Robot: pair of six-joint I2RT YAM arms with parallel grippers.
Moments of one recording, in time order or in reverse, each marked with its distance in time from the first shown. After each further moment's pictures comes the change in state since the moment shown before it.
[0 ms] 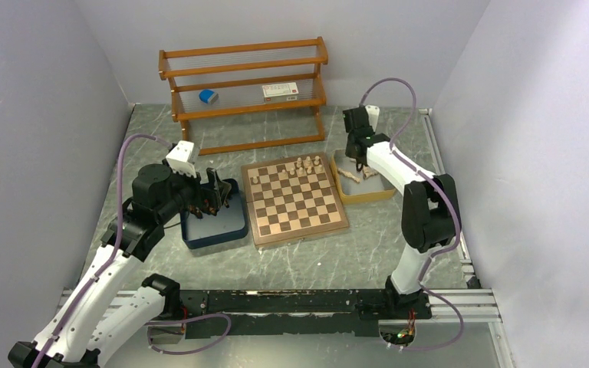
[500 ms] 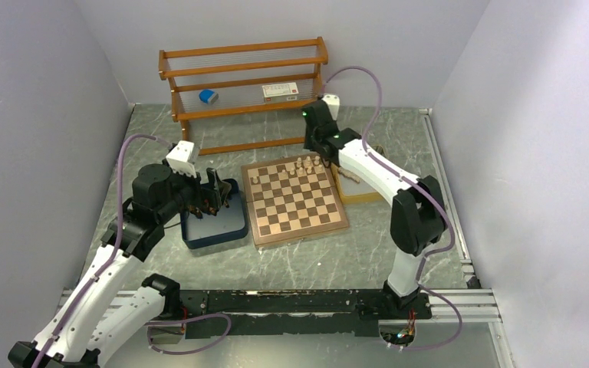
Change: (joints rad) left arm 0.000 -0.003 0.000 0.000 0.000 0.000; right arm 0.269 0.053 0.201 -0.040 -0.033 0.093
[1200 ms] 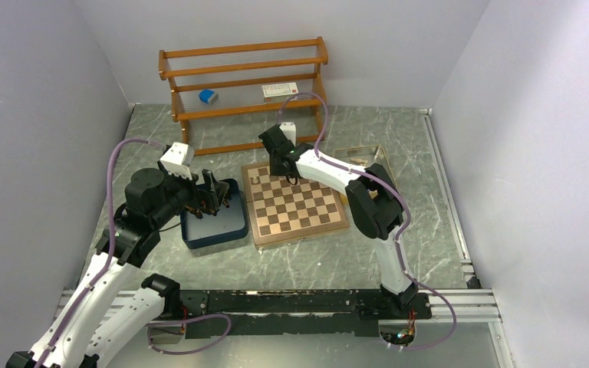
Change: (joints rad) left arm 0.000 -0.052 0.000 0.000 0.000 0.000; right arm 0.143 0.286 0.094 -0.034 -0.060 0.093
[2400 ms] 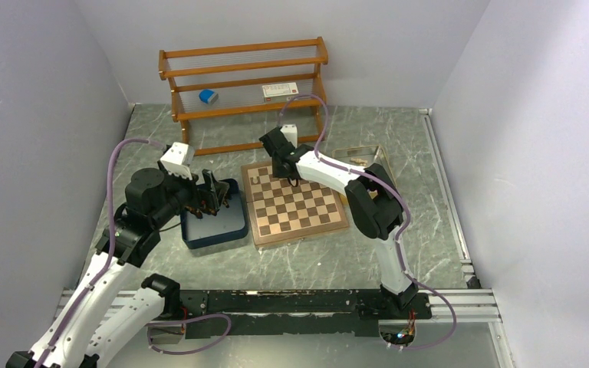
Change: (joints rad) left arm 0.000 0.003 0.000 0.000 0.002 0.000; right arm -0.001 0.000 -0.017 -0.006 0.037 -0.005
